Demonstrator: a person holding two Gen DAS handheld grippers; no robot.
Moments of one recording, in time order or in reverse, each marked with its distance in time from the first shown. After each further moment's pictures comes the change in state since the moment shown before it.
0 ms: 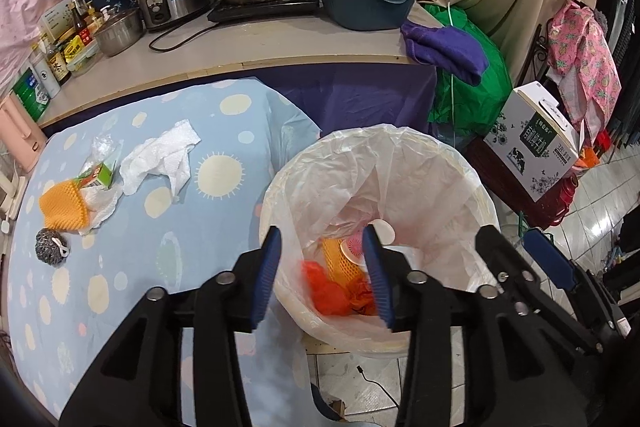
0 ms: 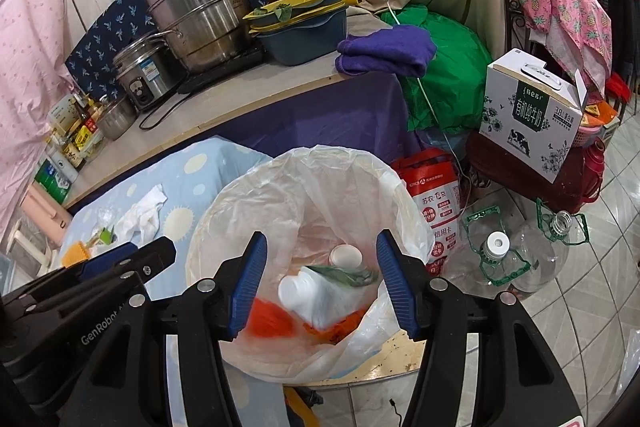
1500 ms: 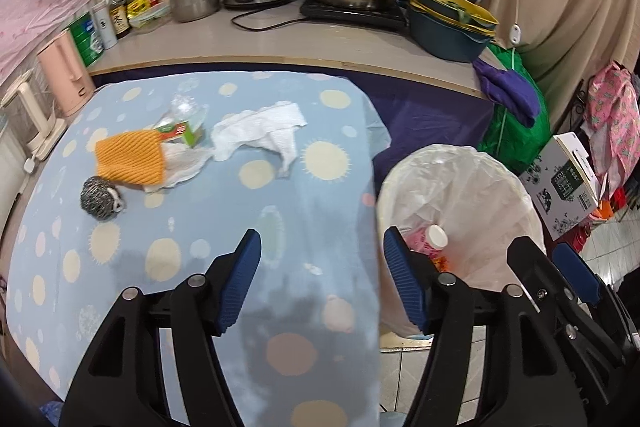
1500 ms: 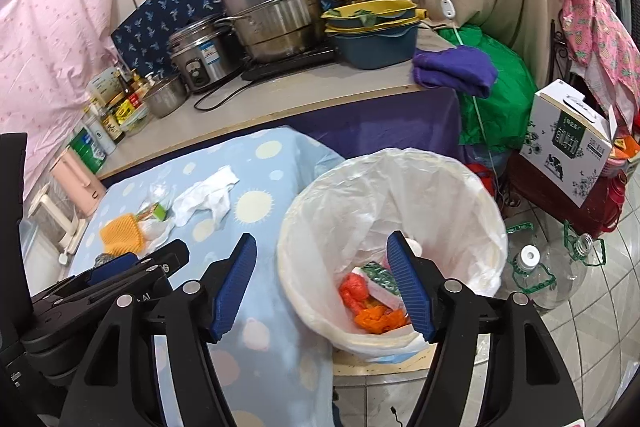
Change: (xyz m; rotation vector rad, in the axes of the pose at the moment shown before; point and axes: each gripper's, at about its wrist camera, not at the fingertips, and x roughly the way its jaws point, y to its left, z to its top) left arm -0.037 0.114 -0.031 -0.200 -0.028 0.072; right arm -0.029 0.102 -0.026 -0.140 0.003 0.098
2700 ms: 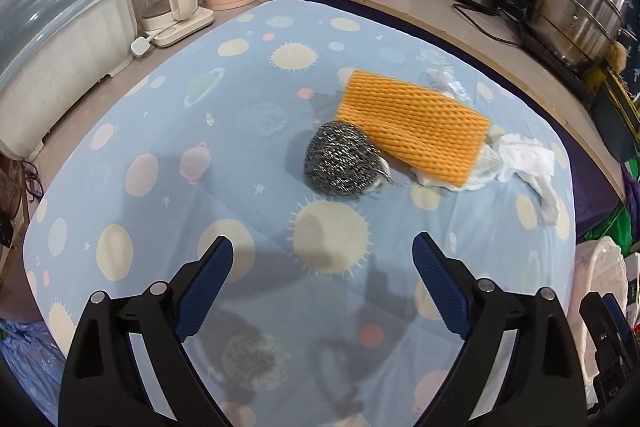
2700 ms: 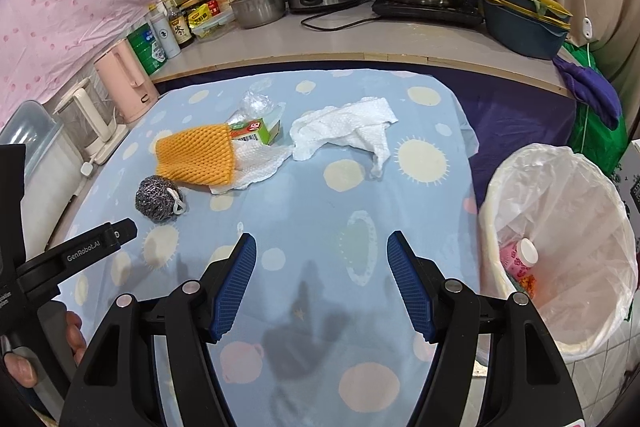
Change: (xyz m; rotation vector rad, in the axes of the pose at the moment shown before) left arm 0.038 0.269 -0.023 -0.415 0.081 0.249; right arm 0.089 0.179 -0.036 -0.259 0.178 0.119
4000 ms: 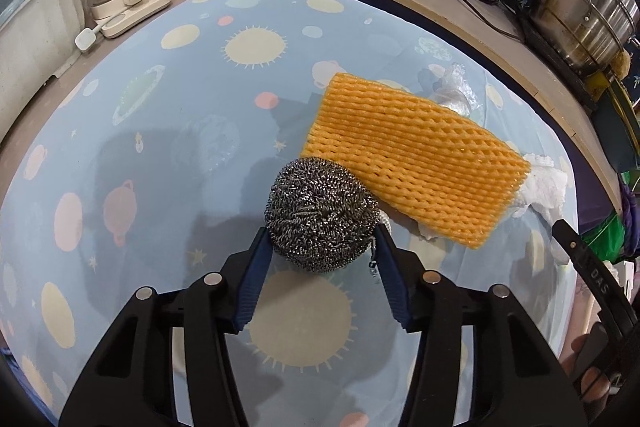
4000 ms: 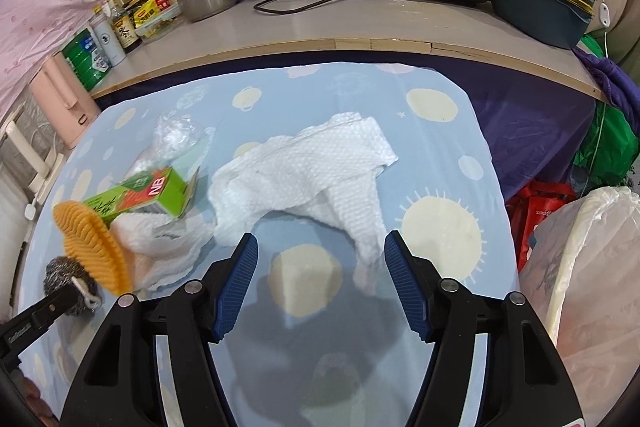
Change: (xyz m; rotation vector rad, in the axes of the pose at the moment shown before) left arm 0.070 -0.009 0.041 0.002 0.069 -0.096; right arm 0.131 -0.034 0.070 0.071 0.029 -0.092
